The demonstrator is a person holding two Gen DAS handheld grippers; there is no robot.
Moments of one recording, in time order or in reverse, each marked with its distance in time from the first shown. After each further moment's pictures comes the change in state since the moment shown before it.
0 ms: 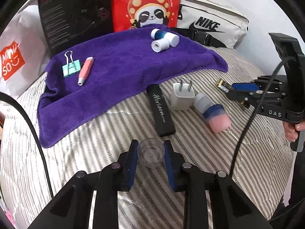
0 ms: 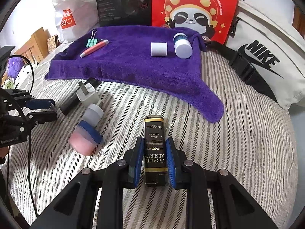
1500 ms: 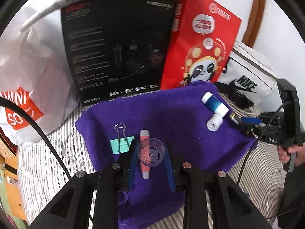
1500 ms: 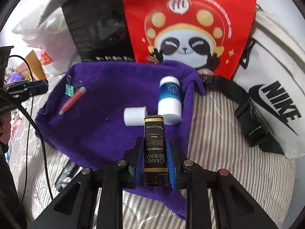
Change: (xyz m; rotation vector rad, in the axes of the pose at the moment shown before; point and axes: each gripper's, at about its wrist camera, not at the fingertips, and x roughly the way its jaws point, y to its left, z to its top) left arm 0.009 0.131 0.139 -0.136 -0.104 0.005; right arm 0.047 -0.052 0.140 0.060 0.031 0.079
